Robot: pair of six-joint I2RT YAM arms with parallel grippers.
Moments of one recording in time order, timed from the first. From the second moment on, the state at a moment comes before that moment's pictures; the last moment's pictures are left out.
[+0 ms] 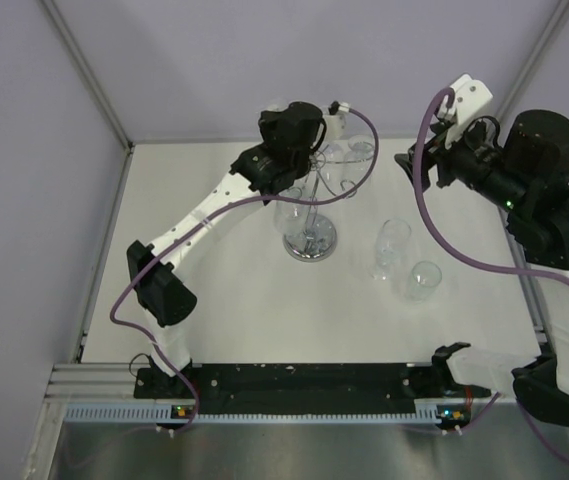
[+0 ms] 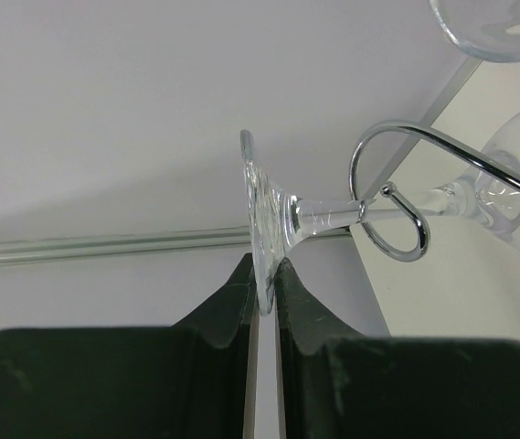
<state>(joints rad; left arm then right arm) -0.76 1.87 2.02 -0.45 -0.83 1.07 0.45 1.17 1.91 -0.88 -0.13 -0.34</state>
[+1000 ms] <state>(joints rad) -0.79 1.87 2.02 -0.52 -0.86 1.00 0.45 1.10 1.77 -0.89 -0.03 -0.35</state>
